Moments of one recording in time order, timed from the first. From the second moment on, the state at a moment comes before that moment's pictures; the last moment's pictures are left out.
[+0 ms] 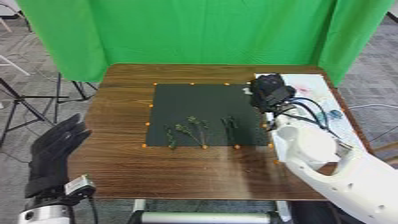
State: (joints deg) left arm 141.3 -55.4 -96.5 -129.7 49.9 33.5 26.8; right arm -67.1 -41.0 42.0 -107.0 -143.9 3.8 27.0
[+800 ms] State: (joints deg) left arm 139.6 -56.4 -96.4 -128.1 49.9 33.2 26.9; right arm -66.5 -64.8 34.0 -98.6 -154.5 6.5 14.8
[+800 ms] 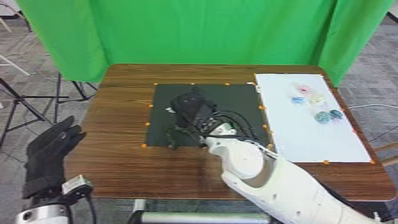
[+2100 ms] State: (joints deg) left arm 134.6 -56.8 -94.3 -126.4 50.3 30.7 26.1; right arm -65.7 -72.9 28.6 -92.2 -157.0 2.0 21.2
